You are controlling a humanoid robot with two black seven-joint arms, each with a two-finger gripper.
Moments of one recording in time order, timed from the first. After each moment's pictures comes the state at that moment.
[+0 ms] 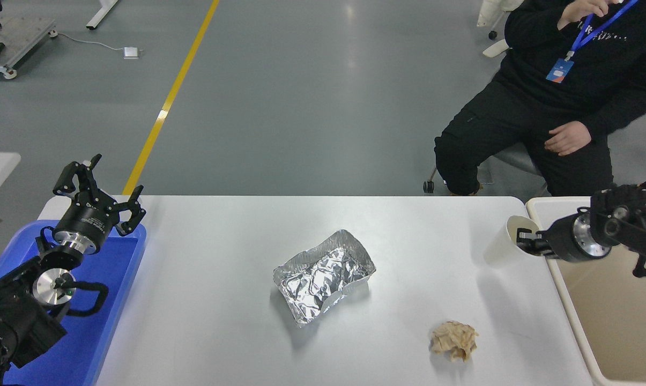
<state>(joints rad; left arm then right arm) -0.66 0.39 -0.64 -0.25 -0.12 -0.67 -0.44 1.19 -0.86 -0.17 0.97 -0.96 0.55 0.04</state>
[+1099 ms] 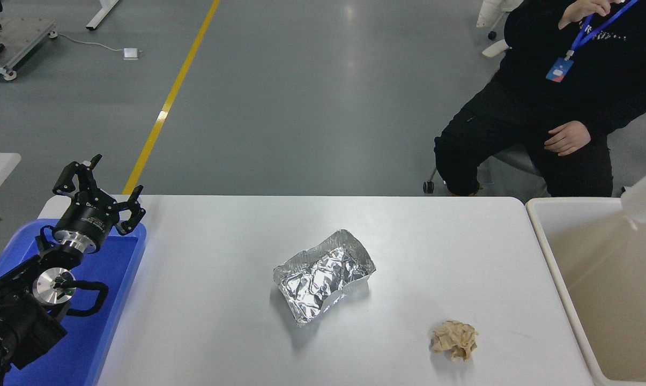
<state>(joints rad) -0.66 0.39 -0.64 -0.25 -0.12 -0.67 -0.44 1.43 -1.21 -0.17 0.99 -1.03 0.78 0.04</state>
